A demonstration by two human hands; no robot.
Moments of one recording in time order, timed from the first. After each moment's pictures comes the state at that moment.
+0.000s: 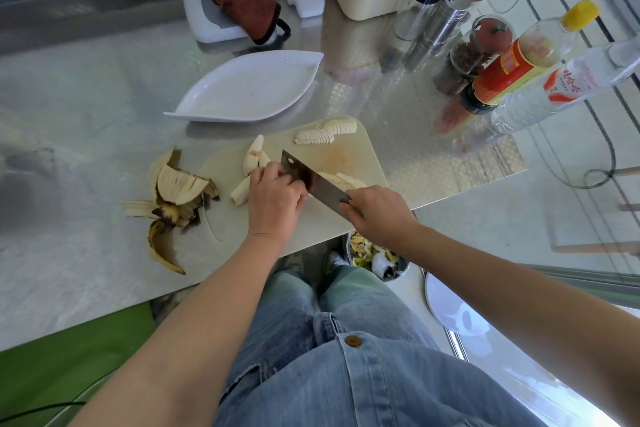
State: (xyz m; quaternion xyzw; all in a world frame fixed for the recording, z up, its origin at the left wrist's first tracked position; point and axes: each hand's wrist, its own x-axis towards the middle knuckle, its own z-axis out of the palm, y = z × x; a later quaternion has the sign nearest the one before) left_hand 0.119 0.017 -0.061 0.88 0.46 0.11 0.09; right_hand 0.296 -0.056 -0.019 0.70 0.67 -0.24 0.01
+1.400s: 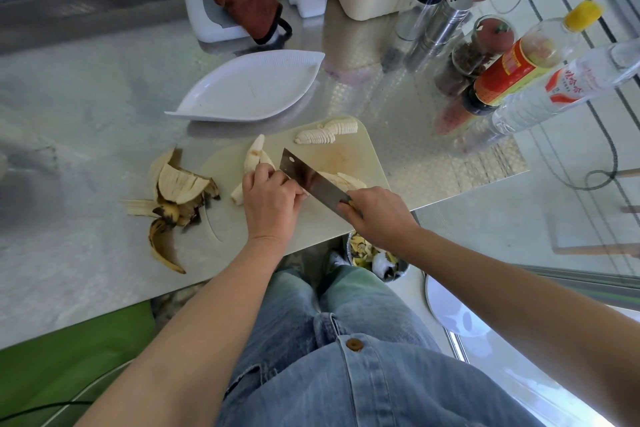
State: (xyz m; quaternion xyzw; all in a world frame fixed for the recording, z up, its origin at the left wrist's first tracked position) left_hand 0.119 0.013 -0.066 0.84 0.53 0.10 0.06; right_hand 0.295 -0.058 -0.018 0.71 0.66 -0.25 -0.01
